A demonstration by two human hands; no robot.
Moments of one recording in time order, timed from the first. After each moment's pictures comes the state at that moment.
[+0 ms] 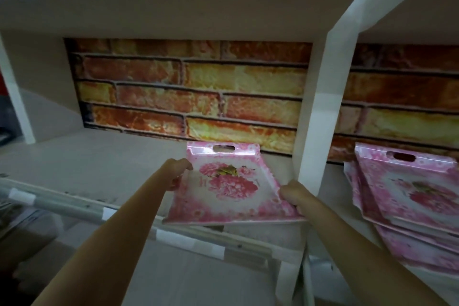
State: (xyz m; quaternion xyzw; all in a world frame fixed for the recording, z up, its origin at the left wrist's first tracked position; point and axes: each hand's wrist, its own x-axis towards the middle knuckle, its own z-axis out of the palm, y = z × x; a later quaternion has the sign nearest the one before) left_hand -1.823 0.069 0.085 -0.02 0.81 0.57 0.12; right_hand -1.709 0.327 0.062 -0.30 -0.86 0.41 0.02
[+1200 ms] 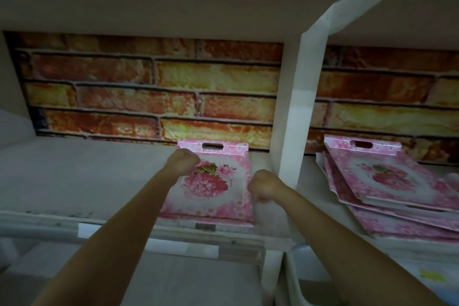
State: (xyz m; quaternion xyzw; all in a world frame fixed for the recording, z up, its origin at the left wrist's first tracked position) left_hand -1.836 0.107 0.093 0.15 0.81 0.56 0.09; right_hand -1.695 0.276 0.089 -0.27 -0.89 0.37 0.01
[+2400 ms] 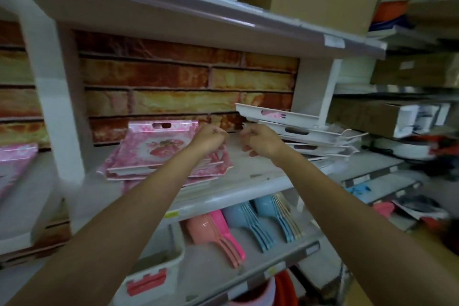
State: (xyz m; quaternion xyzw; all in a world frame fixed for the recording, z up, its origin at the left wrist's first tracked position) left_hand -1.406 0.491 0.157 0.45 0.68 0.53 0.23; right_hand -1.264 0.537 0.176 -0.35 -0.80 0.39 0.28
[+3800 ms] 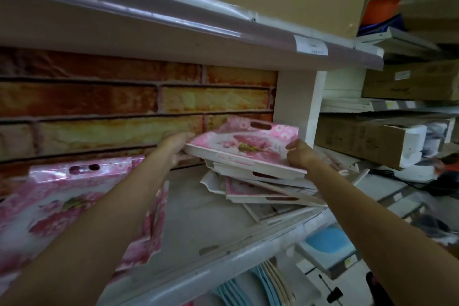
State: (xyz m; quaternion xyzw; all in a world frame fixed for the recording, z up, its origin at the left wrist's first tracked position) left_hand -1.426 0.725 0.198 0.28 0.62 0.66 0.31; right_hand -1.195 0.843 0.187 -0.57 -0.71 0.29 0.29
